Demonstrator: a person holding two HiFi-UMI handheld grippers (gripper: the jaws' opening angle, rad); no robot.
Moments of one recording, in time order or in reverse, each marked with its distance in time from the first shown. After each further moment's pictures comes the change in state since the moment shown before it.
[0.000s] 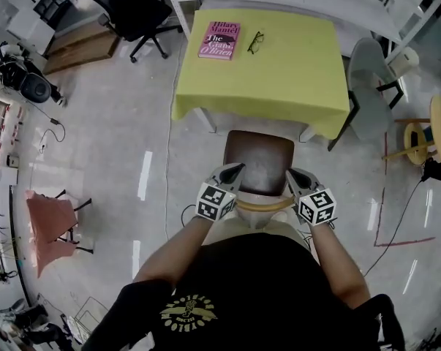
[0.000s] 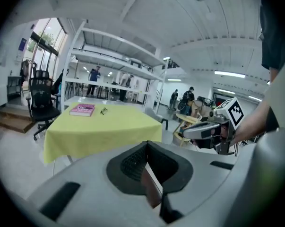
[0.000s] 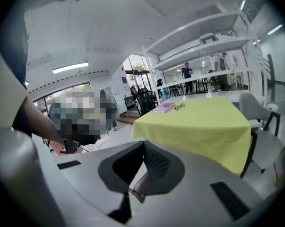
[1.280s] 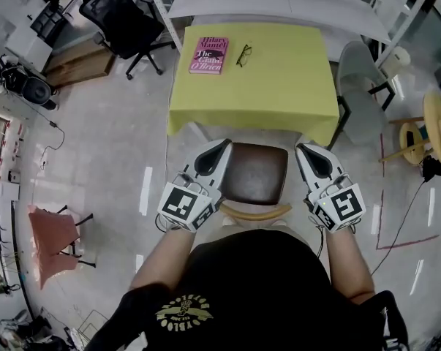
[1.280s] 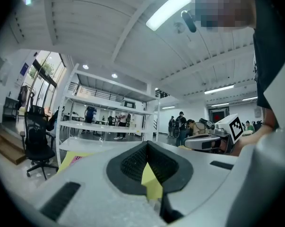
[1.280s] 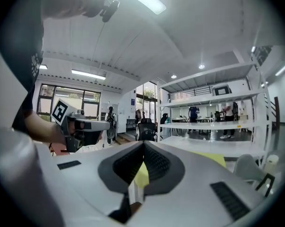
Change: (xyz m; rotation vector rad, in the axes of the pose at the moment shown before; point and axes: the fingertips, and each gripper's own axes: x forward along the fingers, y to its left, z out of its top) left arm -0.069 -0.031 0.228 0.143 -0.410 0.005; right arm -0.084 0.025 0.219 -0.293 -0.333 -0.019
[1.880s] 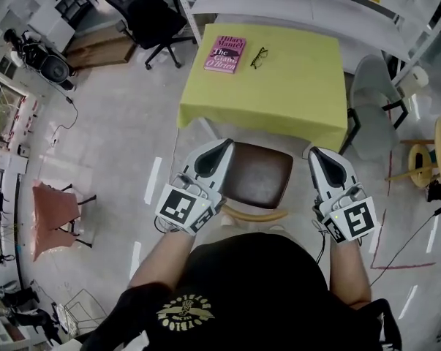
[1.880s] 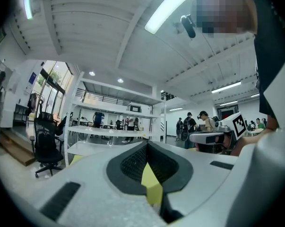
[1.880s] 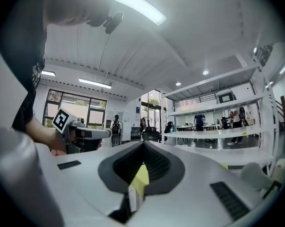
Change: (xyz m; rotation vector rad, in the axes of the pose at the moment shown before) left arm 0.002 -0.023 0.026 0.013 -0.040 0.109; right arm -0.028 -0.022 0.043 -0.011 -0.105 0.073
